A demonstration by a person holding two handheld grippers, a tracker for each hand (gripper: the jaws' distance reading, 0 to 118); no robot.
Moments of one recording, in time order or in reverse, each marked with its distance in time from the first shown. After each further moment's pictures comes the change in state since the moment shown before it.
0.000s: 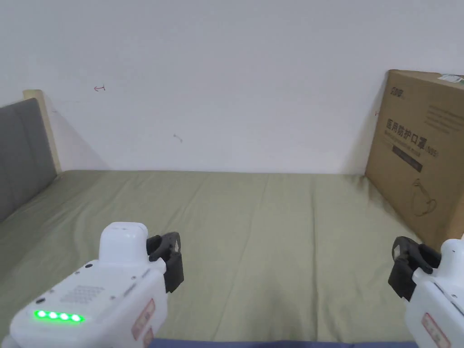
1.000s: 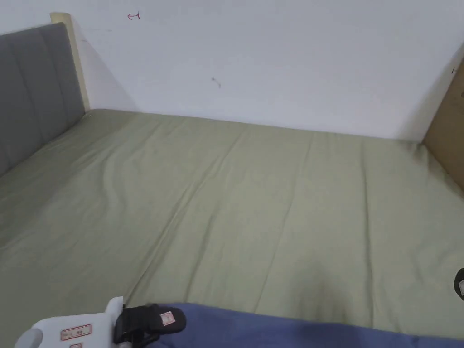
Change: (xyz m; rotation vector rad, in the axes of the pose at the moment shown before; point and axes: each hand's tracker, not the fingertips) left arm -0.219 -0.228 -0.113 -0.638 -0.609 0.988; right arm -0.014 -0.036 -0.041 -0.291 0.067 0.003
